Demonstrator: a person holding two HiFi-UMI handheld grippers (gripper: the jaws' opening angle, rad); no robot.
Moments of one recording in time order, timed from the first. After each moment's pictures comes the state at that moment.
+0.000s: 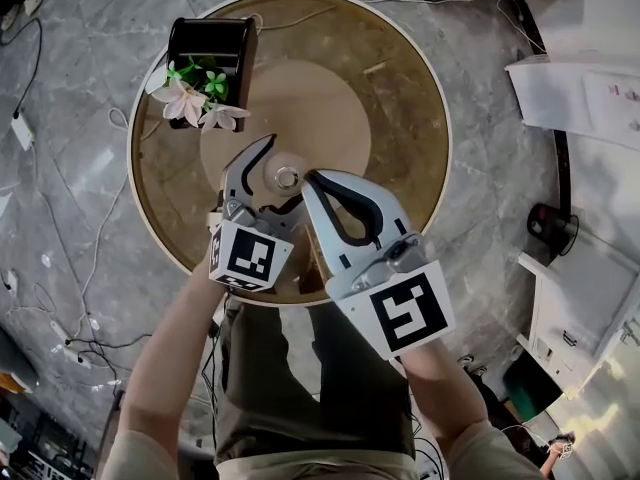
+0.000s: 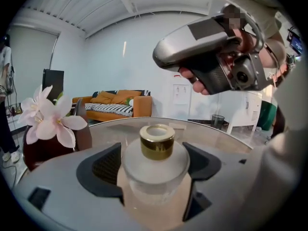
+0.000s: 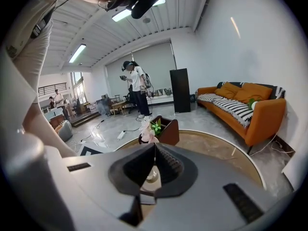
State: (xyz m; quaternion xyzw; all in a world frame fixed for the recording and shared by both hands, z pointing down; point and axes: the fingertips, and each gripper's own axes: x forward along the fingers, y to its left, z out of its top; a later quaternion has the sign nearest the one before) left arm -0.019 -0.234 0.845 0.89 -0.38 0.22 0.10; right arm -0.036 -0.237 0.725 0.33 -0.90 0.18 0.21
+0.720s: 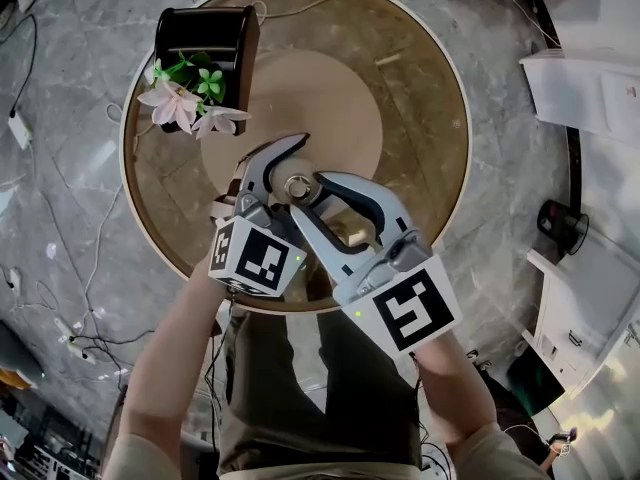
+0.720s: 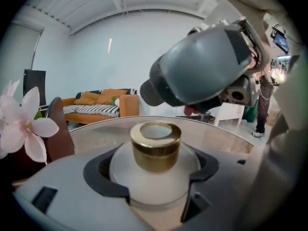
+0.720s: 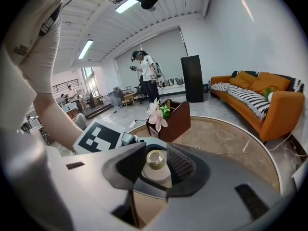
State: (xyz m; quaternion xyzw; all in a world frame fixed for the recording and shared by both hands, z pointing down) left arm 0.004 -0.239 0.858 0.92 -0.30 0.24 0.08; right arm -0.046 -0.223 0.778 0.24 -0.91 0.19 0.26
